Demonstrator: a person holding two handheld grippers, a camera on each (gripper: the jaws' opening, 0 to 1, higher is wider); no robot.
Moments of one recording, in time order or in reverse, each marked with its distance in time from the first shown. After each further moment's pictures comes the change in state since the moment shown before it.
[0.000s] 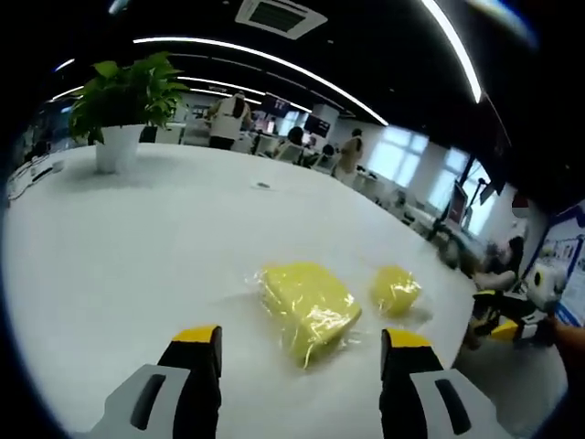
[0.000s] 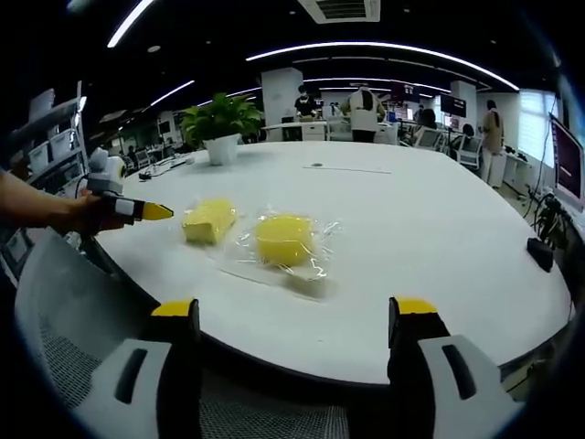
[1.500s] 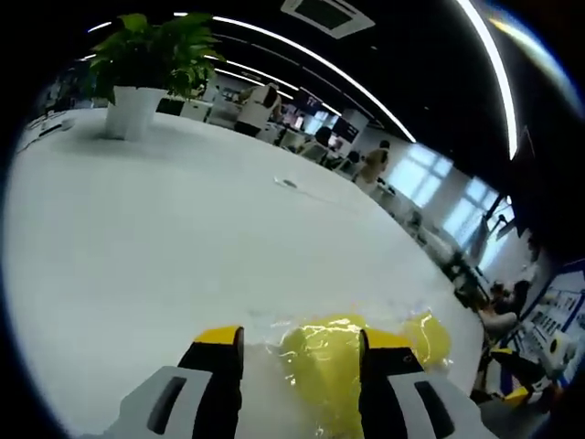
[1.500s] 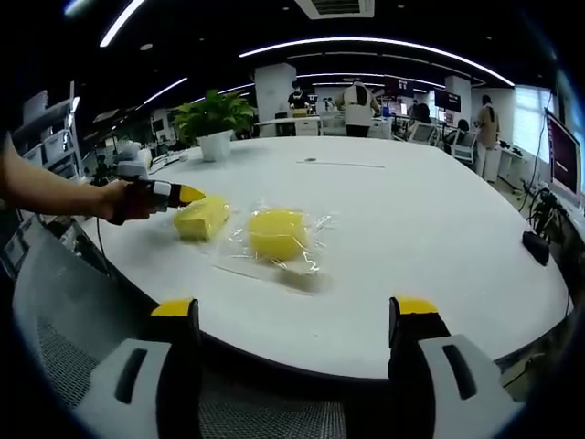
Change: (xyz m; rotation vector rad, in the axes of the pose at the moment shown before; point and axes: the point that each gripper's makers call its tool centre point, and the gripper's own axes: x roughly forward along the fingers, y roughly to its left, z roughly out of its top) left arm 0.063 0.038 0.025 -0.206 -0.008 0.039; right arm -0.002 -0.004 -0.004 0.014 0.025 -0.025
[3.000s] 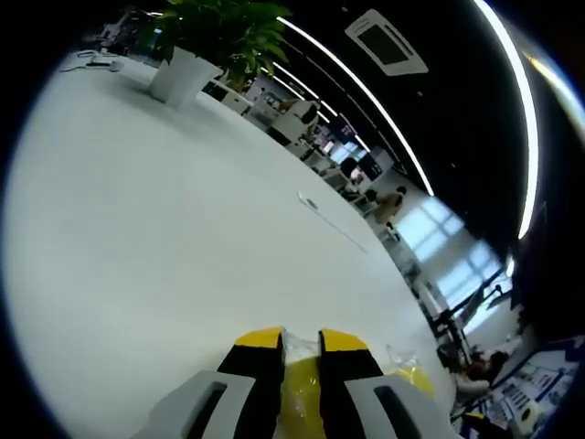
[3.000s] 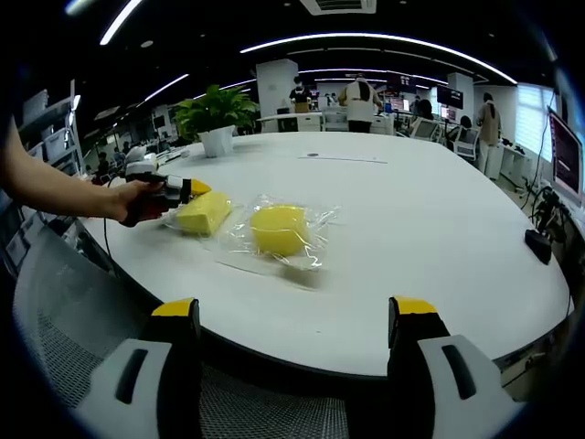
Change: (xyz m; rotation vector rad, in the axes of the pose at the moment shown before) left arm 0.011 0.000 0.008 -0.295 -0.117 -0.021; right arm 0.003 0.002 -0.004 0.001 0.020 0.011
